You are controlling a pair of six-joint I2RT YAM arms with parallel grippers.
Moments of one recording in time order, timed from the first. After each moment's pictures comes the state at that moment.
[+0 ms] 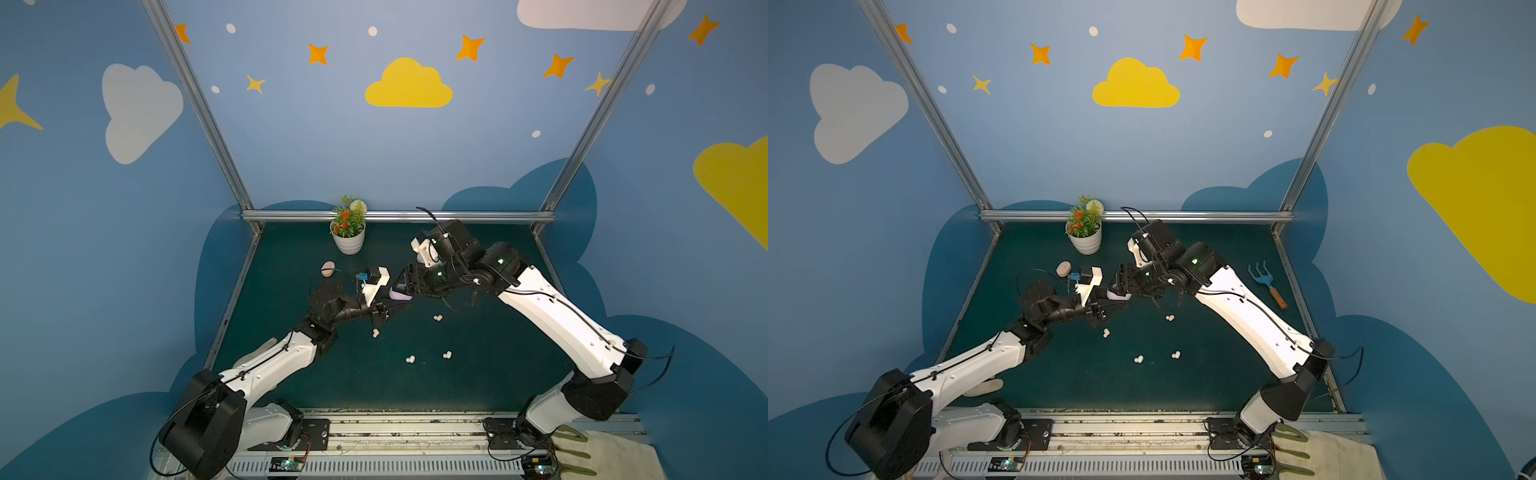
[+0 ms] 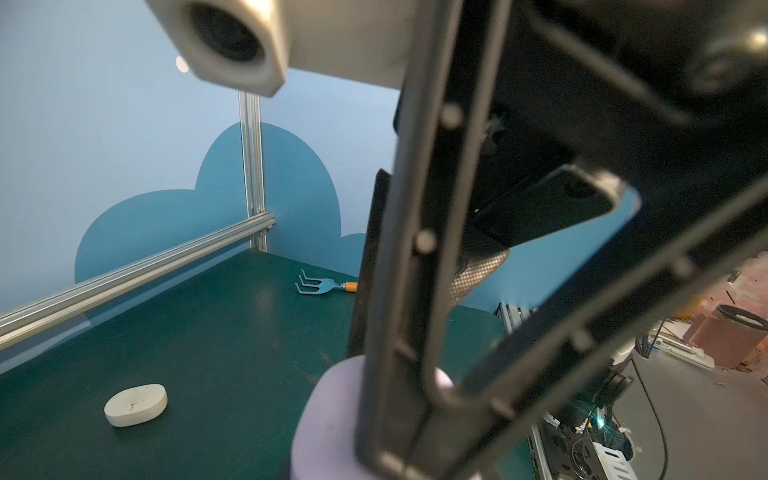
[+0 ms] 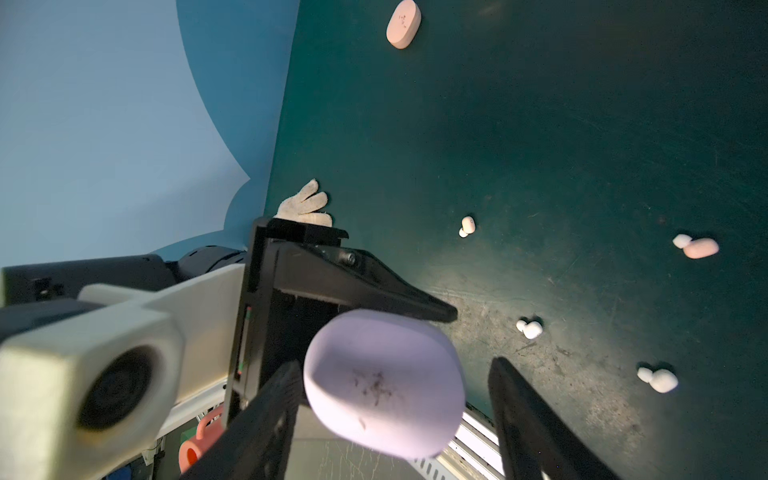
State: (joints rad) left arm -0.54 1.23 0.63 0.62 0.75 -0.15; right arm 0.86 1.59 1.81 -1.09 -0.26 0.69
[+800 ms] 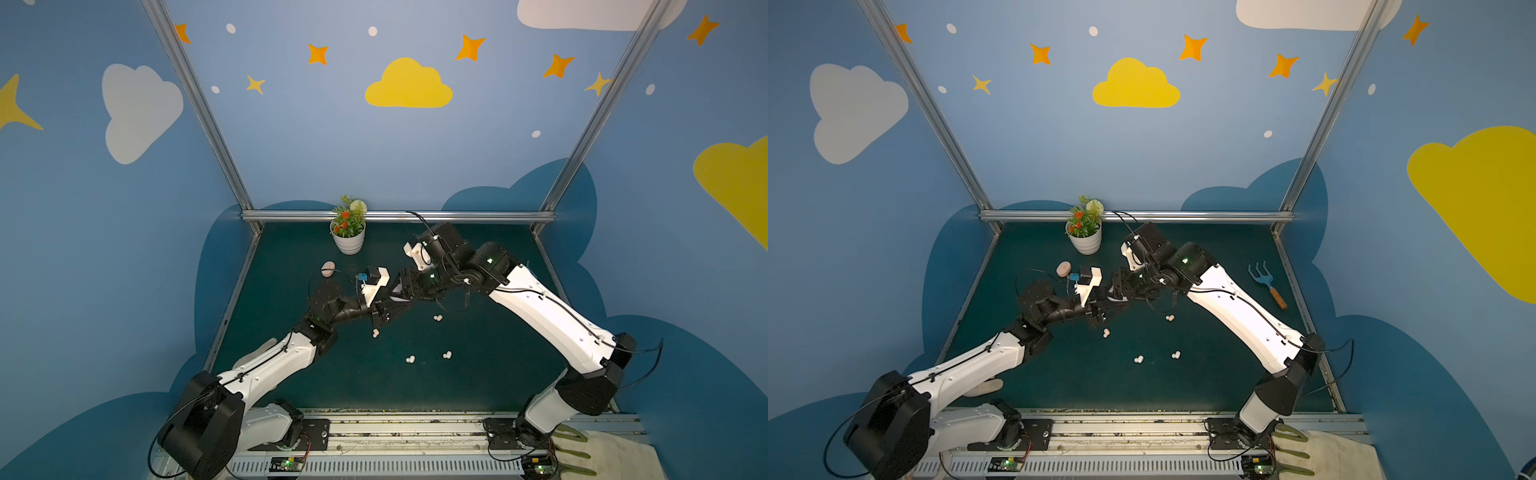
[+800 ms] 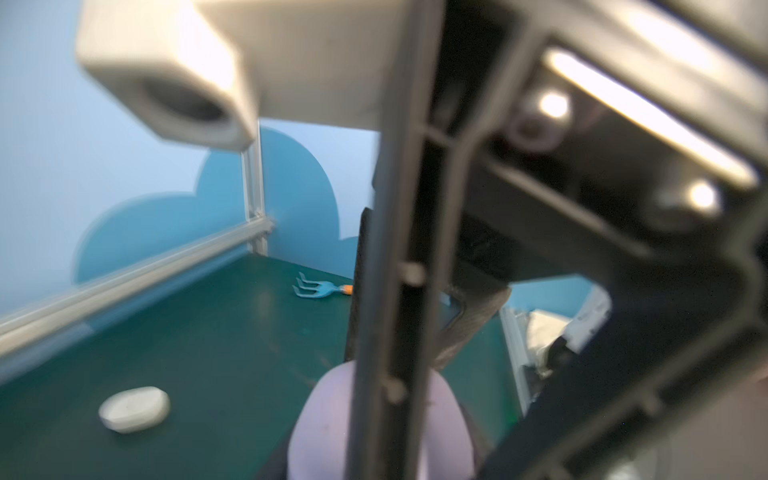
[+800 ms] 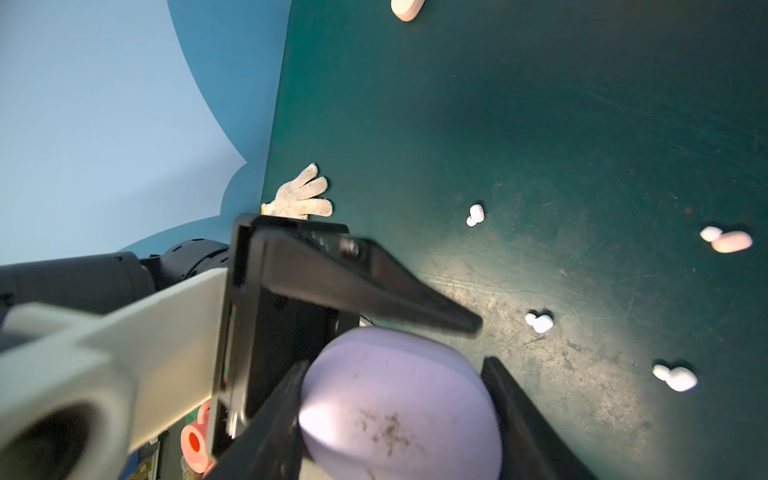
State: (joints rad) left arm -0.54 1.21 0.63 0.61 0.74 -0.14; right arm 0.87 1.61 1.82 -1.10 -0.27 0.70
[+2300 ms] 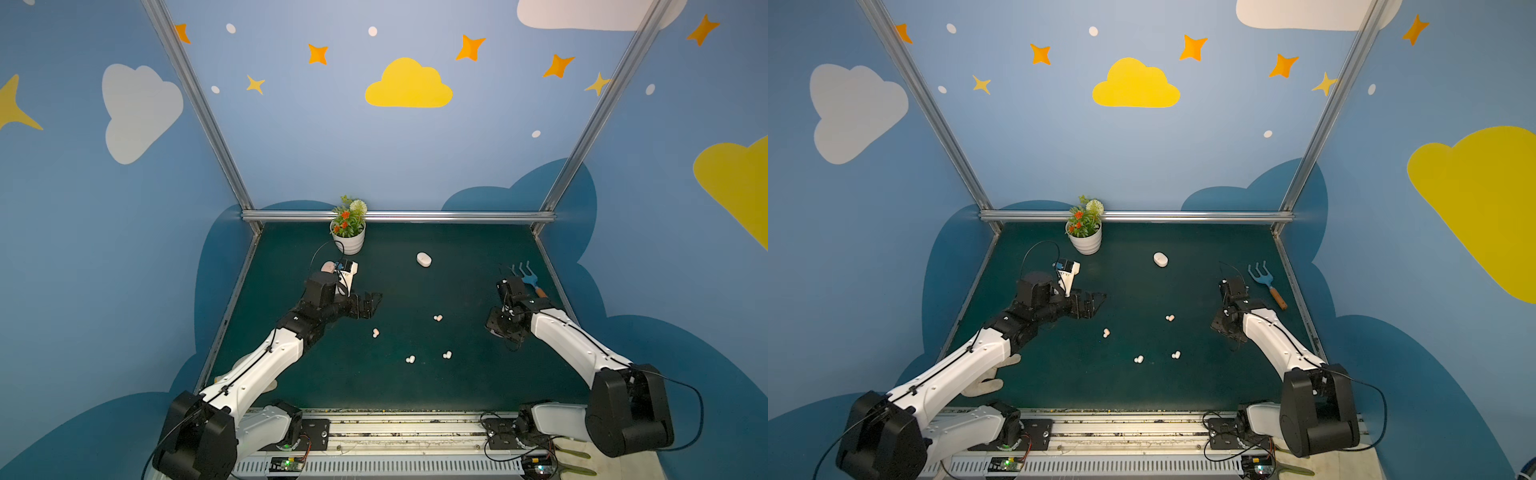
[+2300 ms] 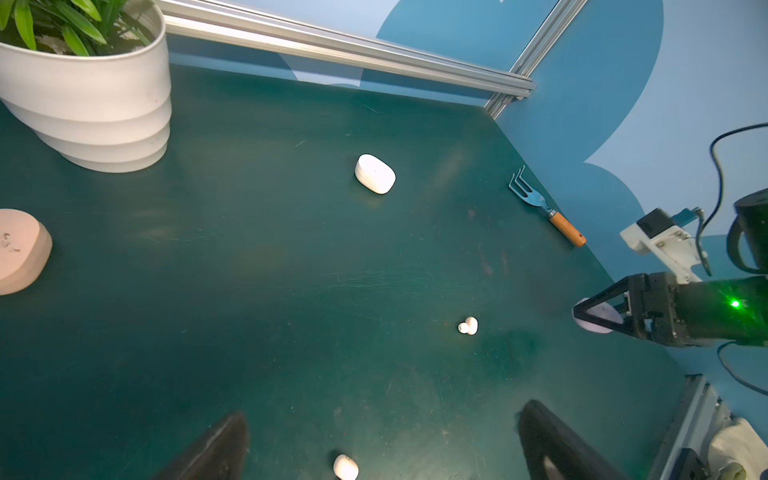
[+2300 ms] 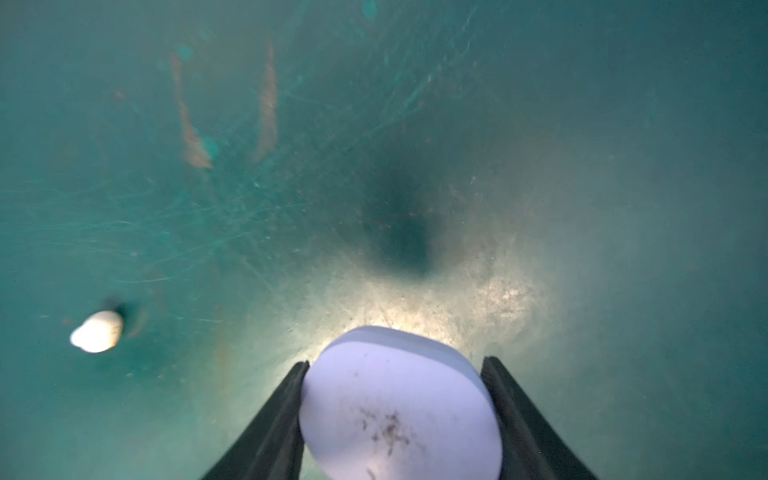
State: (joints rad) left arm -0.40 1.15 0.72 -0.09 0.27 -0.32; right arm 0.22 1.32 0.79 -0.73 0.13 0.60
